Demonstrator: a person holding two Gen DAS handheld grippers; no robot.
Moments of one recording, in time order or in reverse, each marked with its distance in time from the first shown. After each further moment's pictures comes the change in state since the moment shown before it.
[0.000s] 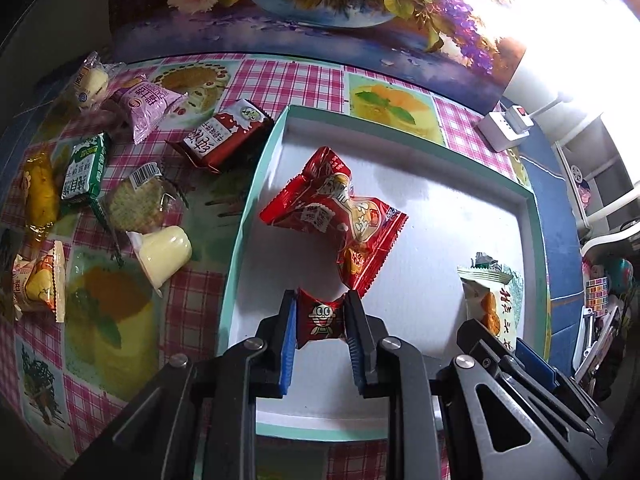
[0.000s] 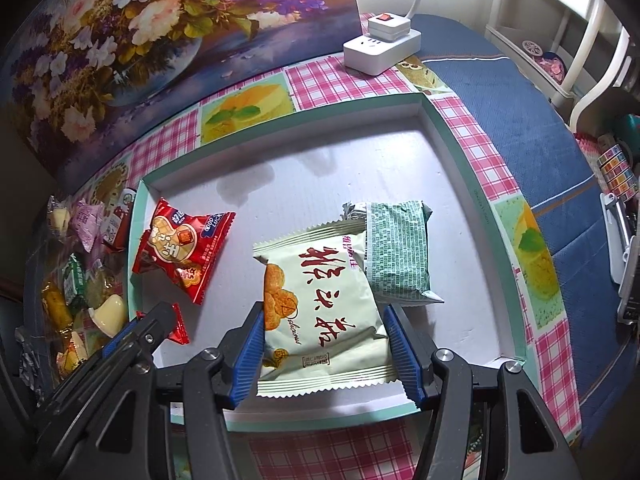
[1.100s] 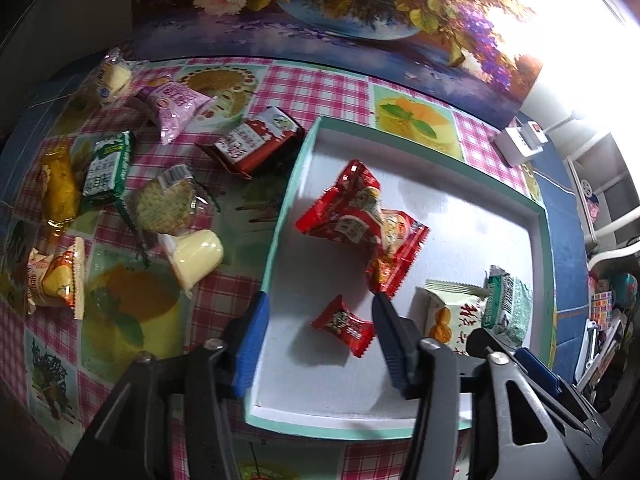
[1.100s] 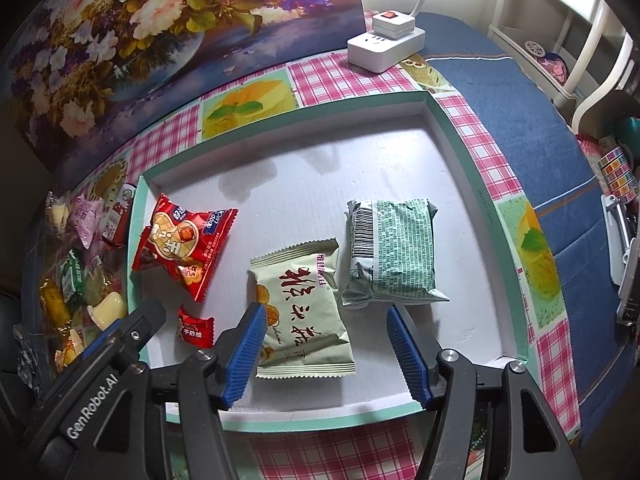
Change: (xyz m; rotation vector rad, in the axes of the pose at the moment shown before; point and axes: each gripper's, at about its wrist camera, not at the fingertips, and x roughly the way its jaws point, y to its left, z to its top) left arm -0.007 0.019 0.000 -0.035 -0.025 0.045; right arm 0.002 0.004 0.000 -0.005 0.014 -0.010
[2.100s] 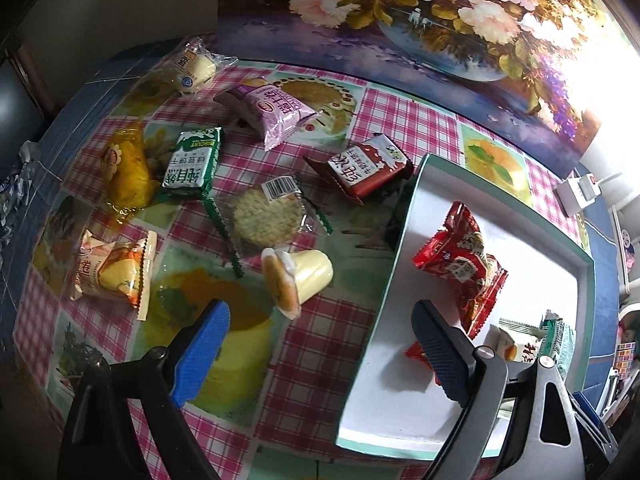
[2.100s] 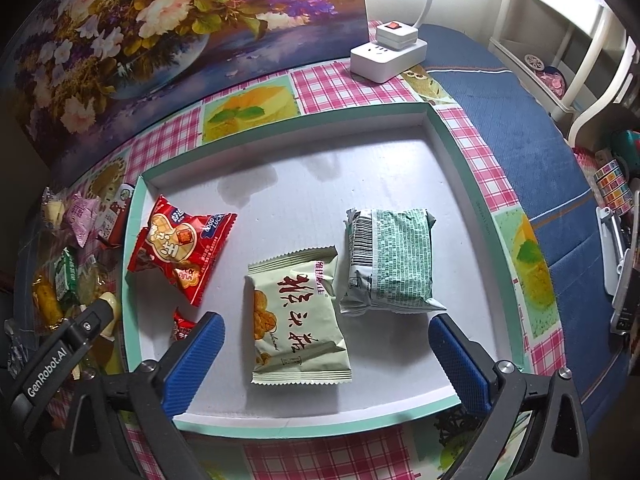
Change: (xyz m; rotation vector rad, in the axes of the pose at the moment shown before) left arm -0.005 0.055 0.002 -0.131 -0.065 0.141; right arm -0.001 0.002 0.000 -0.032 -0.031 -0.020
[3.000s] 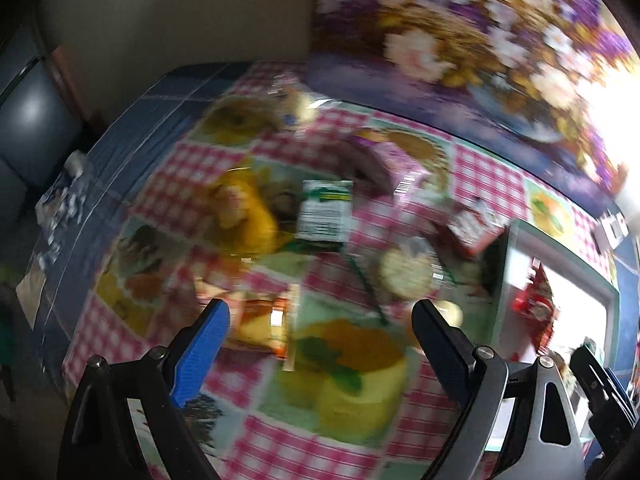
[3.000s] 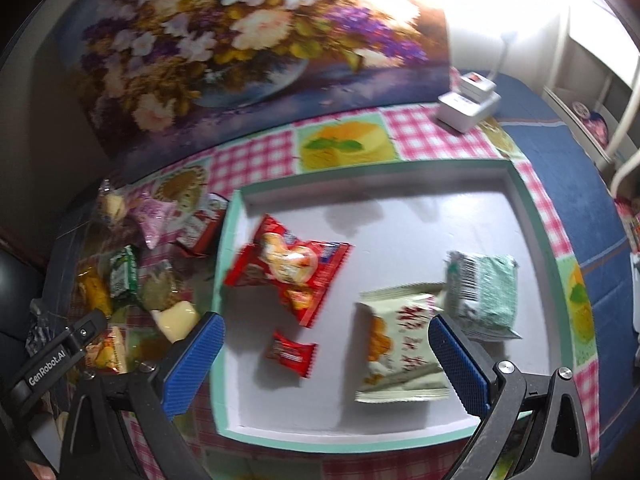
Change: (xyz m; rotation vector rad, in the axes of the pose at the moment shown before) left arm -0.032 0.103 0.028 -0.065 -0.077 0.117; right arm -0.024 0.066 0.005 -0.115 -0.120 0.148
